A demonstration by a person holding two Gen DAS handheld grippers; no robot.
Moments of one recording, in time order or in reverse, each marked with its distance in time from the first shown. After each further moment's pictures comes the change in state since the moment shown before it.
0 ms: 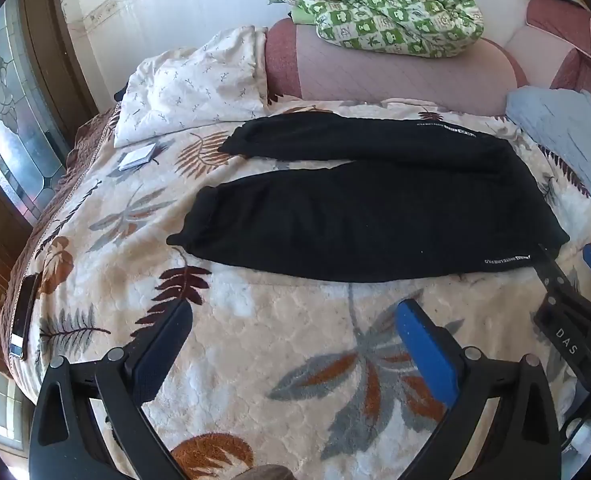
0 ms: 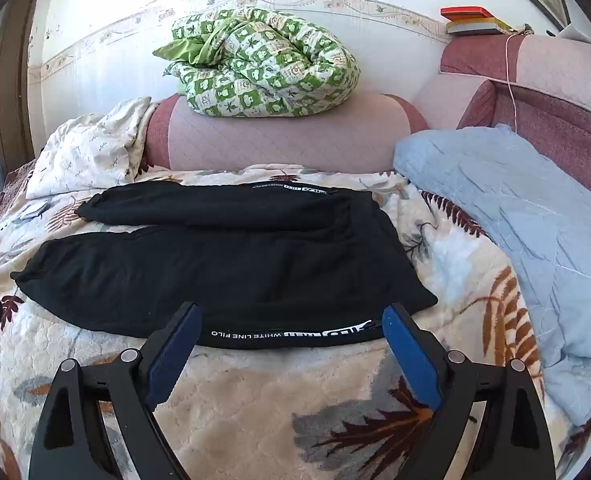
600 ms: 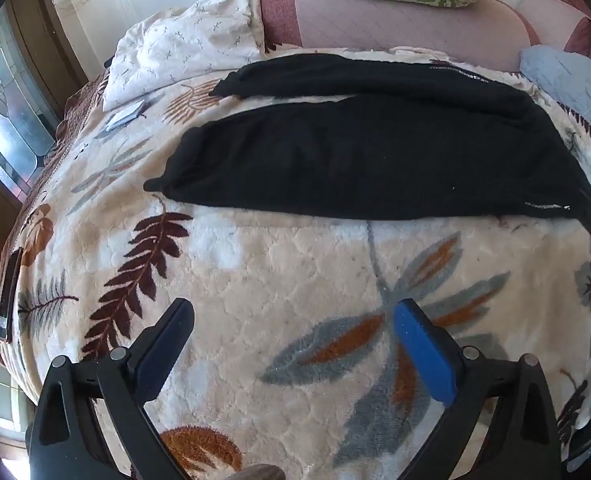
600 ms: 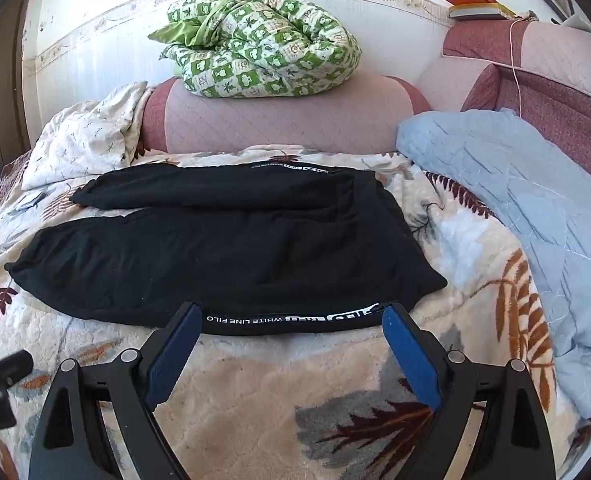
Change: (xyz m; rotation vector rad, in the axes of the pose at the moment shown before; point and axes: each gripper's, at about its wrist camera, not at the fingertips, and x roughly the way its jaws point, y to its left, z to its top) left arm 0.059 -0.001 -0.042 0.032 0.129 -0.024; right arm 0.017 0.000 -0.007 0.006 0.071 0.011
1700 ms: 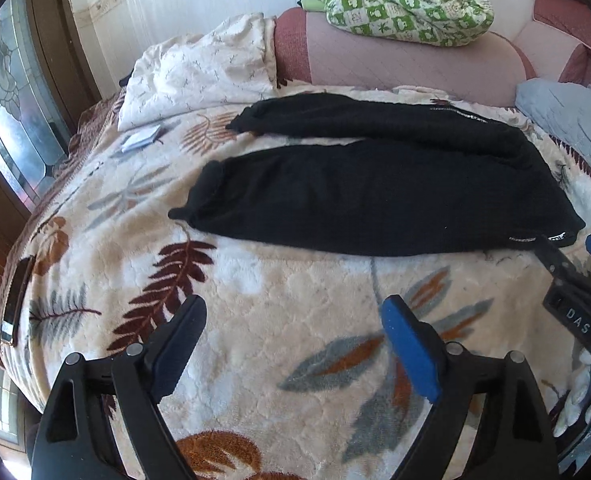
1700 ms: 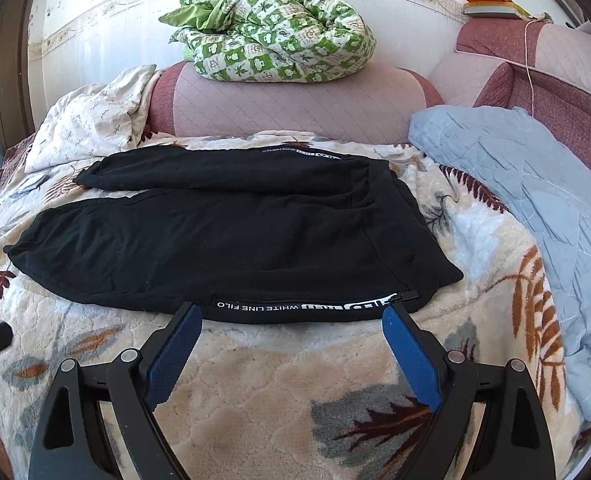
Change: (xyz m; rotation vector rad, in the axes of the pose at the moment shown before) left arm -0.040 0.012 0.004 -0.027 -0.131 -0.010; right arm 0.007 0.014 -0.004 -0.034 0.035 0.001
